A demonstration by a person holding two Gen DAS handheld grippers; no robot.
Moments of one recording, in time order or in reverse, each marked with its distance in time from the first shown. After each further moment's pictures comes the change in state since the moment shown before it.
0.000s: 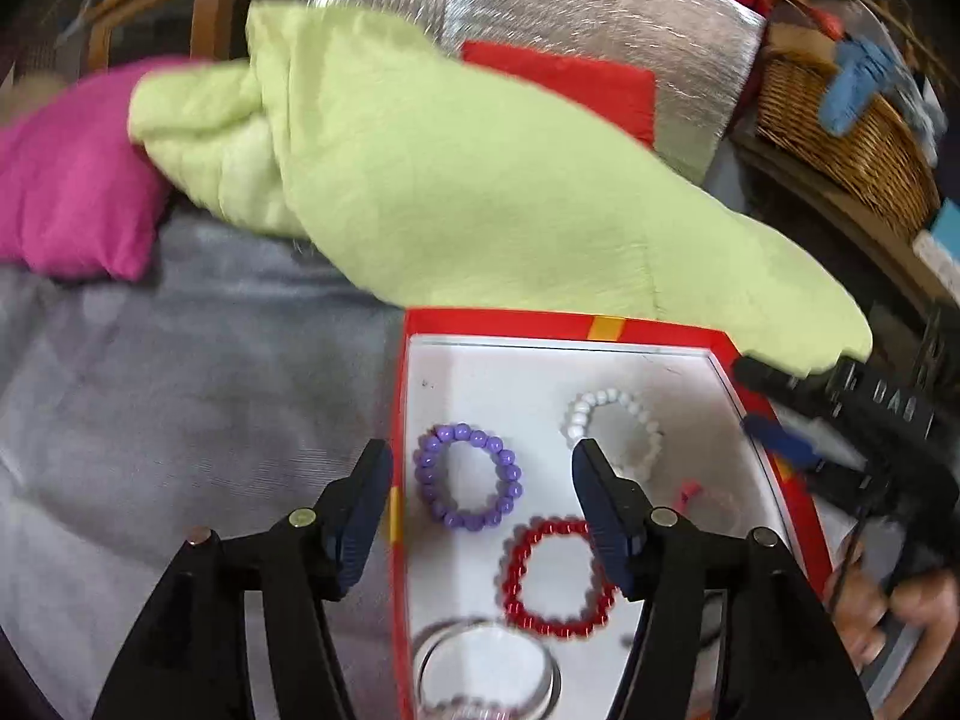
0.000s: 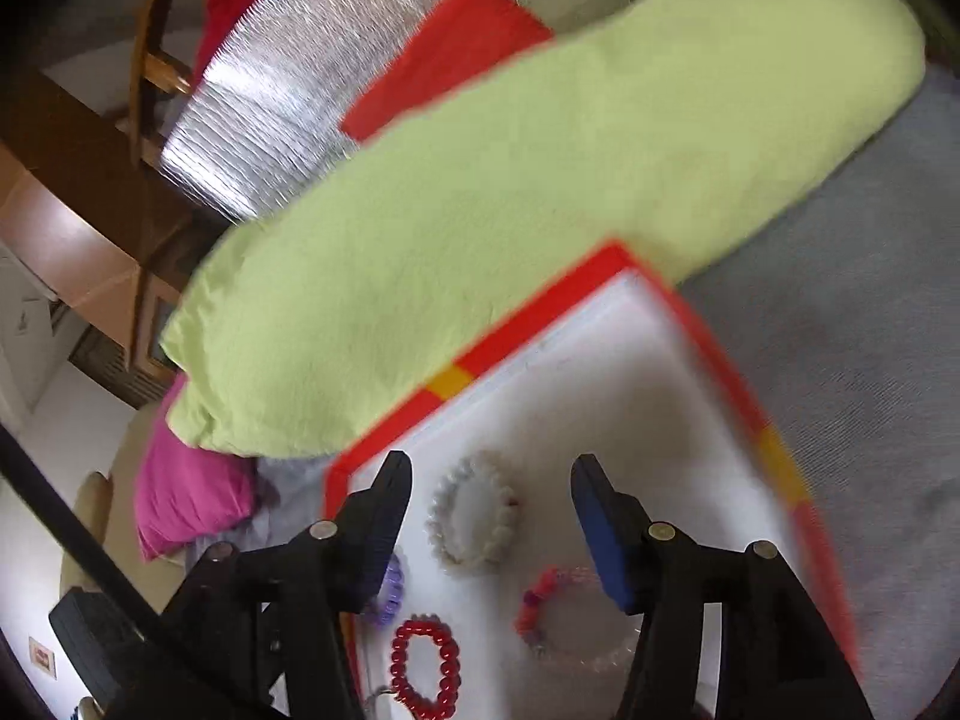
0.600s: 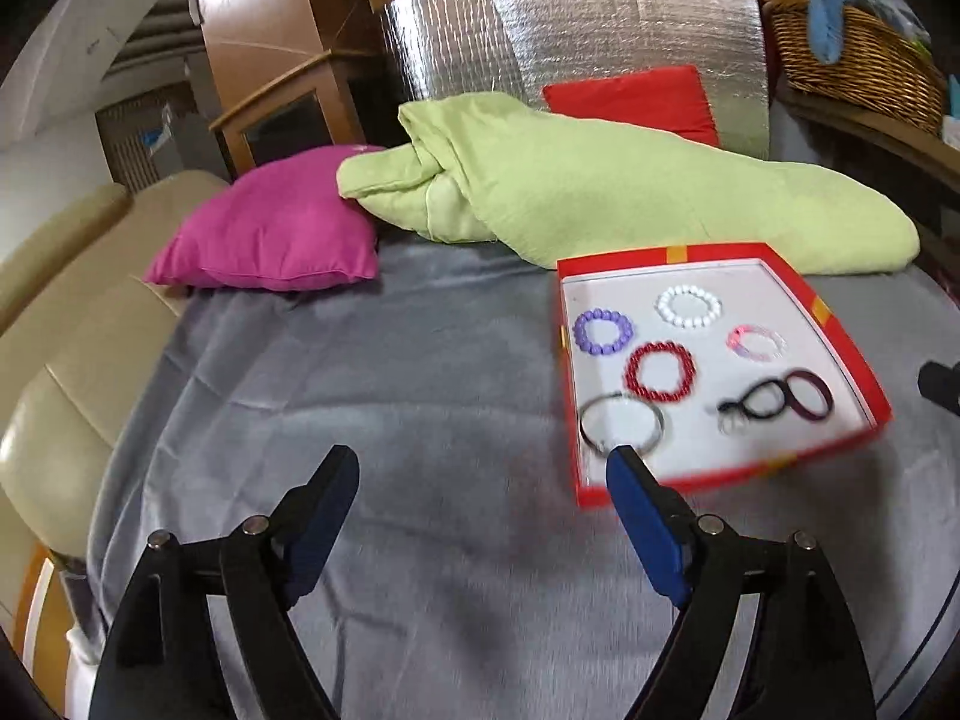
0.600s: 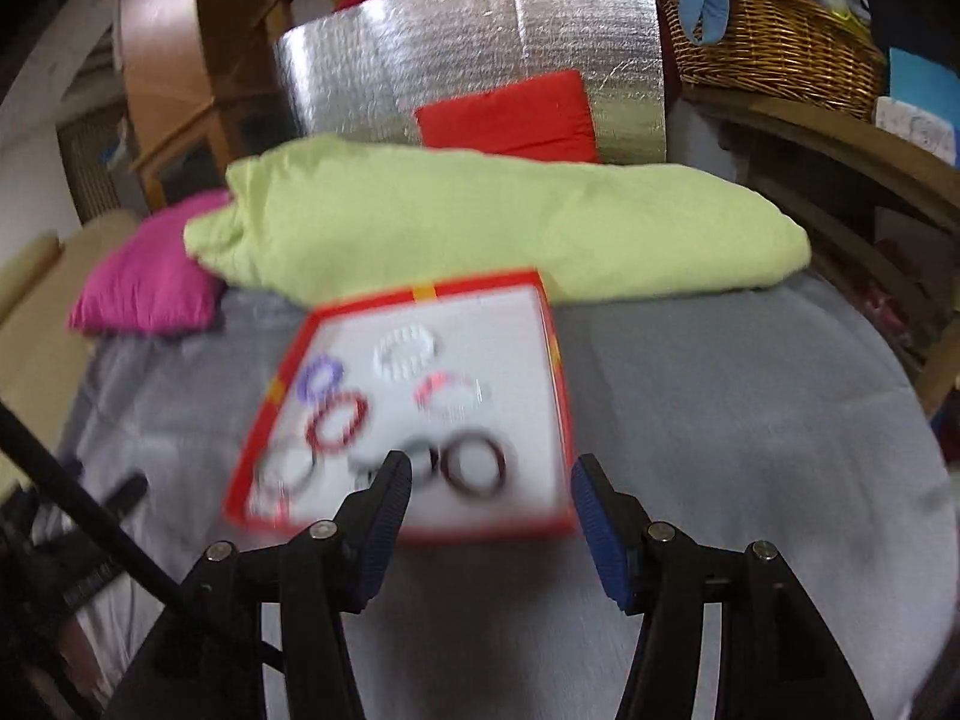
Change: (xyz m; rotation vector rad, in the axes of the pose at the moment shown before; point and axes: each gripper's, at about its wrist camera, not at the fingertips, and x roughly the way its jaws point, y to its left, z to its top) left arm -0.144 -0.016 -0.110 0.124 -0.100 0.410; right arm -0.183 0.024 -0.110 -0.507 -0.056 -0.300
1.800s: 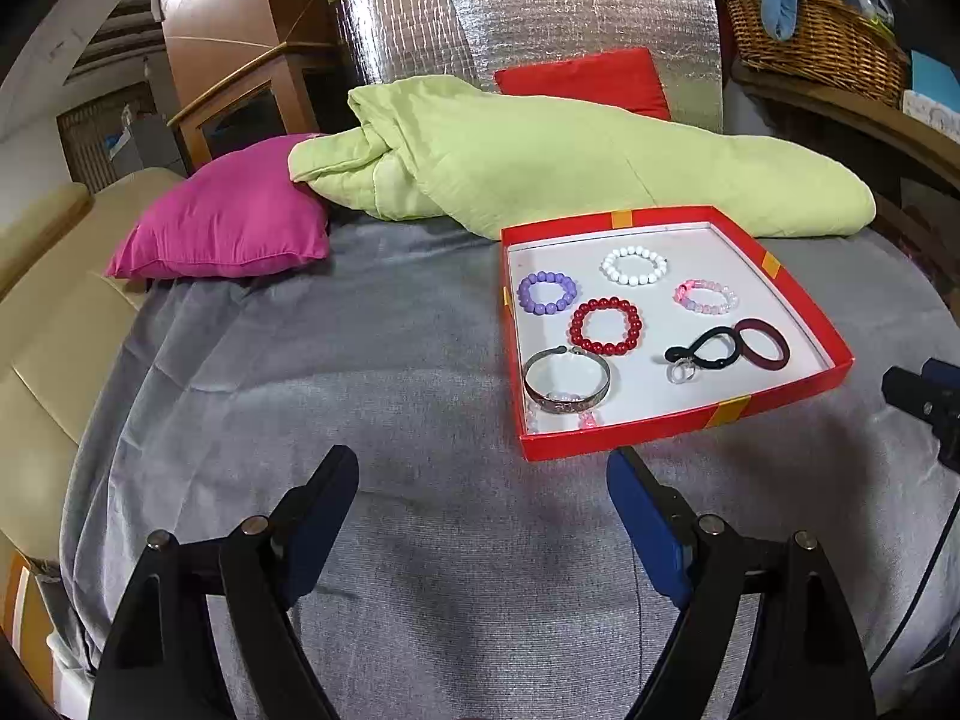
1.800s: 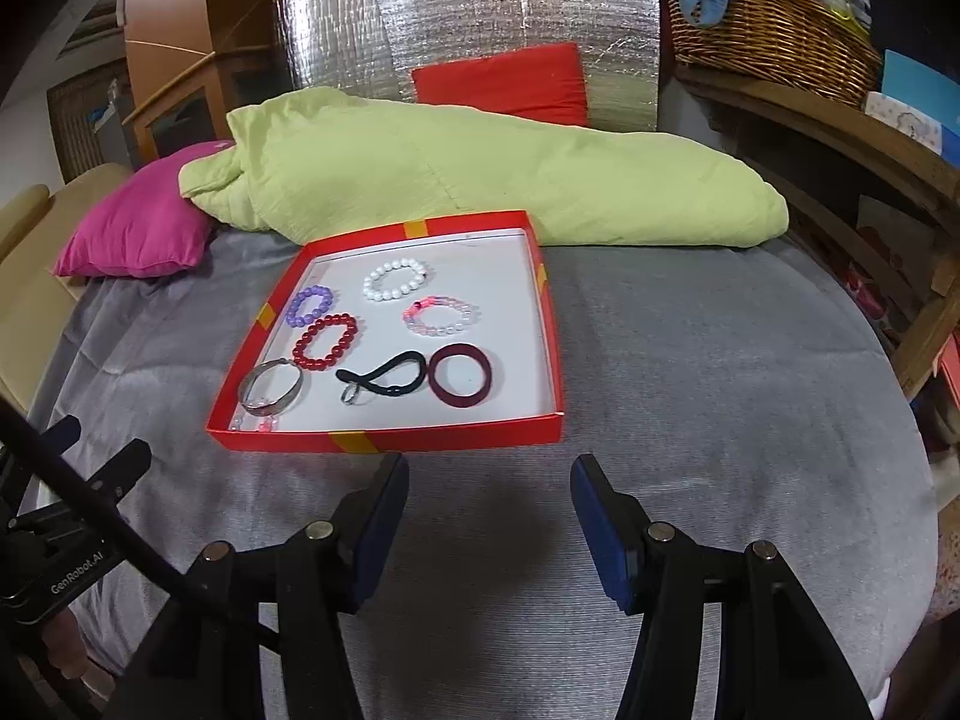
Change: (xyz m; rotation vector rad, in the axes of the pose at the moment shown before) left arm 0.004 -0.018 -0.019 0.049 0.030 -0.094; right arm -0.003 0.005 -0.034 -0.032 0.064 -0.058
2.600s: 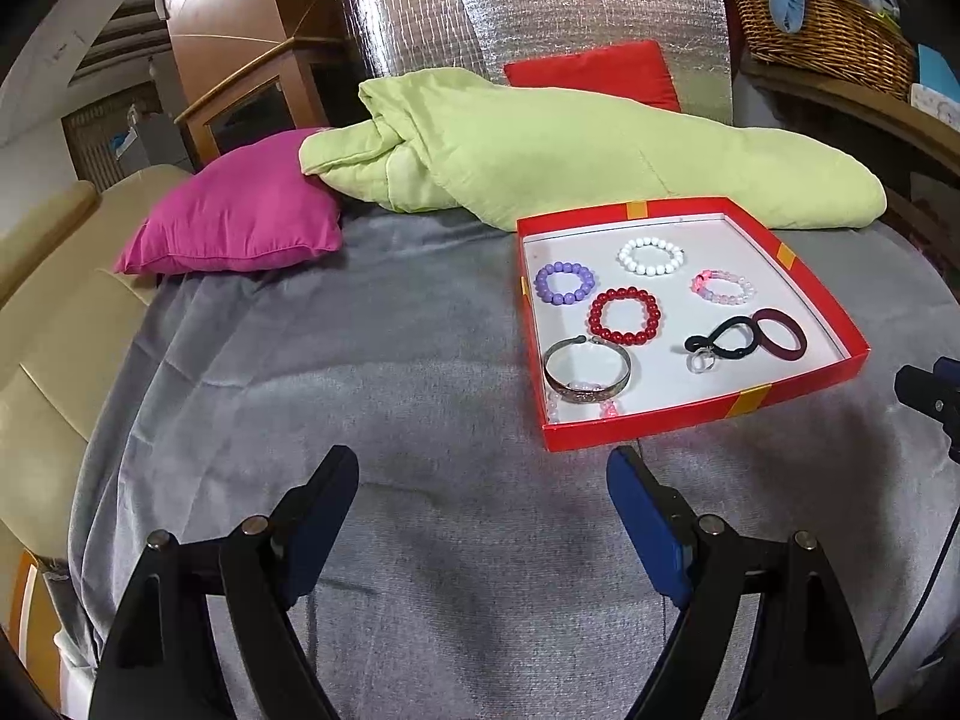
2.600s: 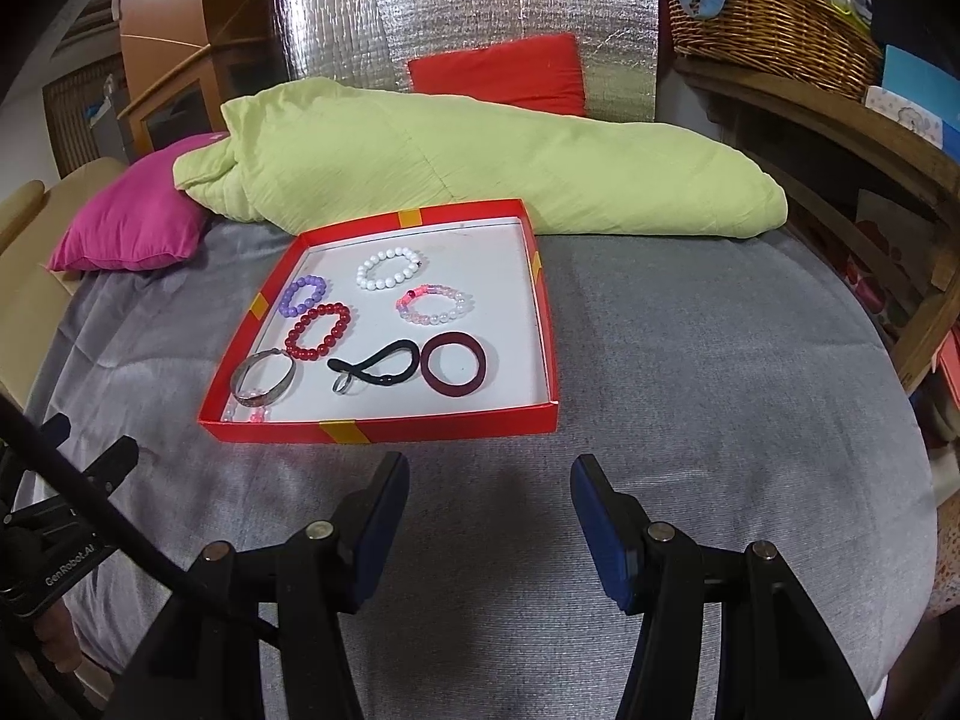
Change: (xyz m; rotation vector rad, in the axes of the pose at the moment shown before) left arm 0.002 0.009 -0.003 -0.001 0.014 0.022; right arm 0.005 -0.001 -0.003 -0.001 0.022 -0.006
